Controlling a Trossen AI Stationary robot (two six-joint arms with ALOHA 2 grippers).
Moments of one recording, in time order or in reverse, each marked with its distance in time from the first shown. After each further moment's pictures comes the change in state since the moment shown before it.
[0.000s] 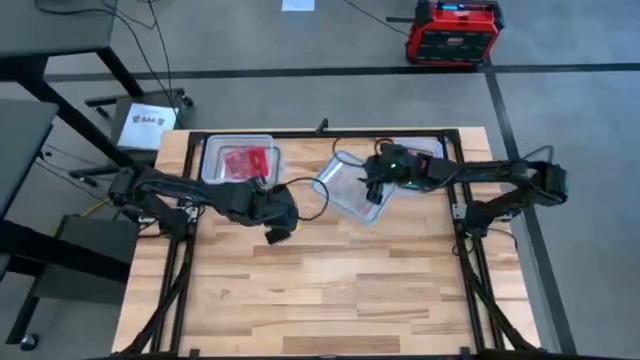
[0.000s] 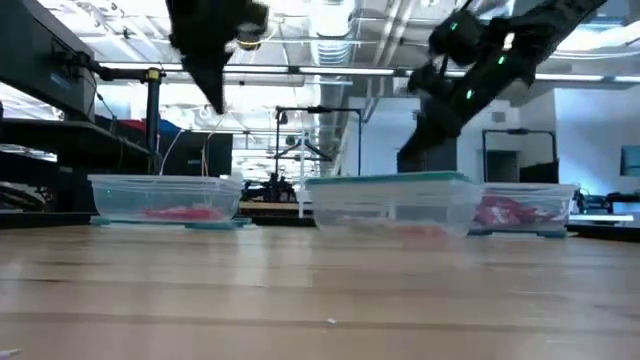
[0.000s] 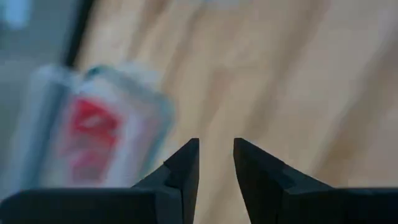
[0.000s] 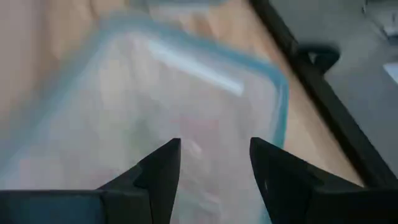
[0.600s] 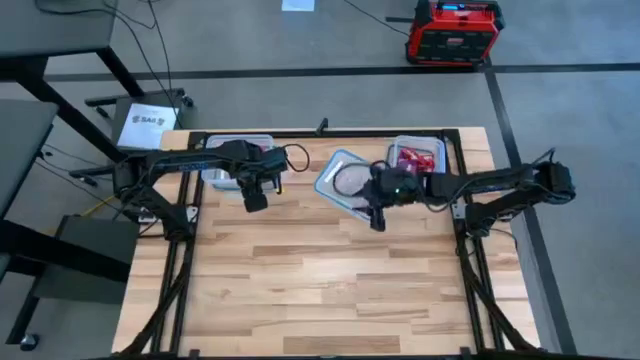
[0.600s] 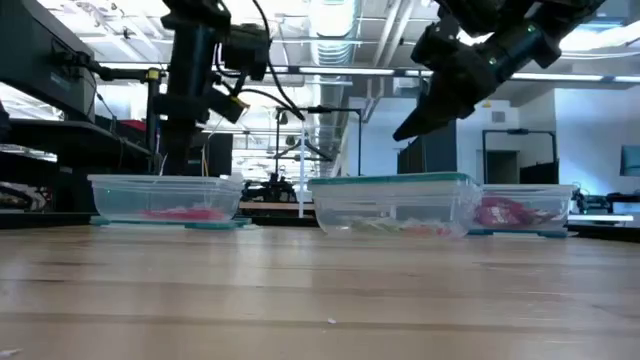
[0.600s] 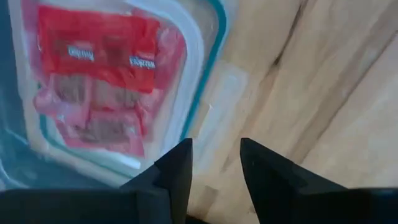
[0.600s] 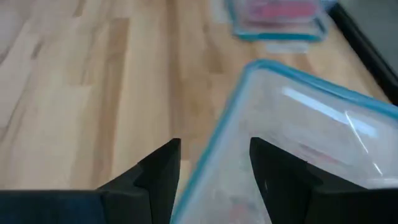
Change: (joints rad) left arm 0.483 0.000 -0.186 0.073 0.318 0.521; right arm 0.246 0.002 -0.015 0.038 -0.065 0.037
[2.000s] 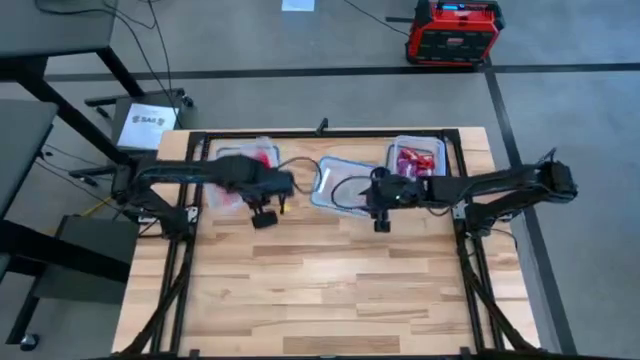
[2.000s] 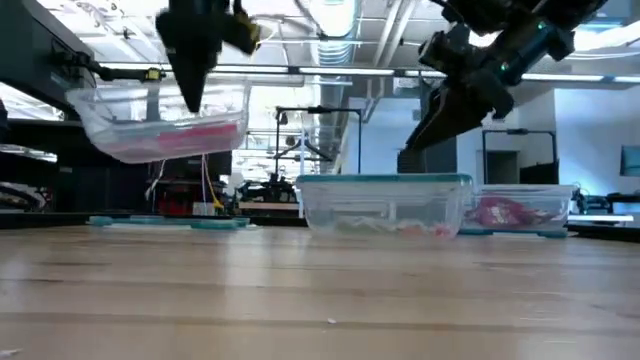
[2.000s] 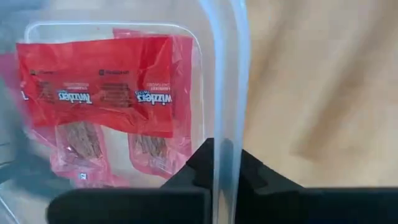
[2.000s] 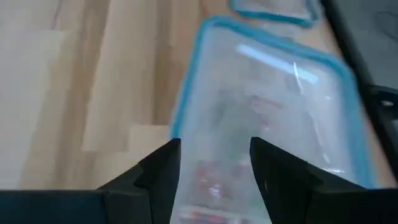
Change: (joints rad) left arm -0.385 0.000 0.279 -0.207 0.032 -0.451; right arm 0.026 -0.064 0.000 -0.136 0.151 -0.083
